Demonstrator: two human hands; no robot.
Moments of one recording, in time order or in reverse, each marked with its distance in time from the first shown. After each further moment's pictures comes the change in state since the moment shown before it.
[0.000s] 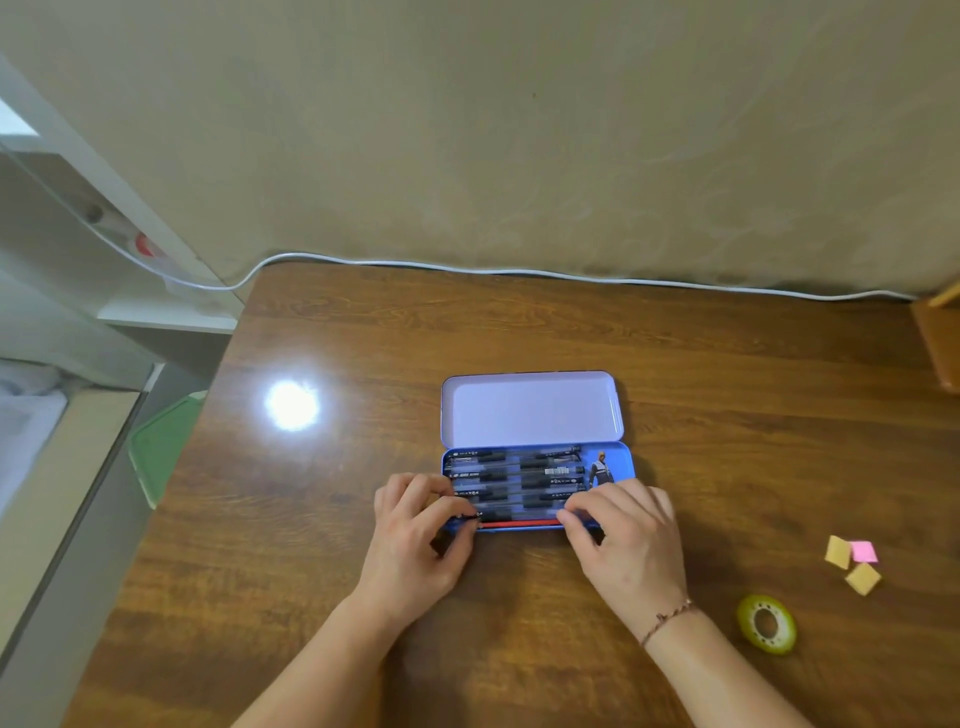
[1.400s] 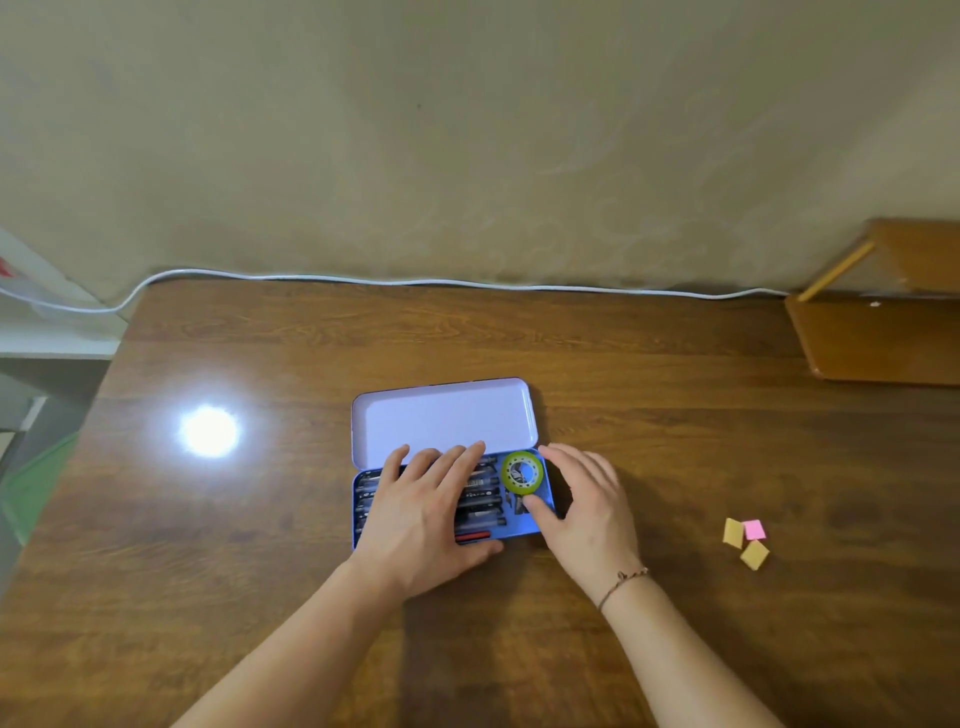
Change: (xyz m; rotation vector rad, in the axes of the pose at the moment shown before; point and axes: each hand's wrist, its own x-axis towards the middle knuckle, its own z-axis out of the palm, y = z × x) left_hand 0.062 0.048 0.048 0.259 -0.350 0.157; right_hand 0.016 0.043 -0.018 0.107 -0.066 0.292
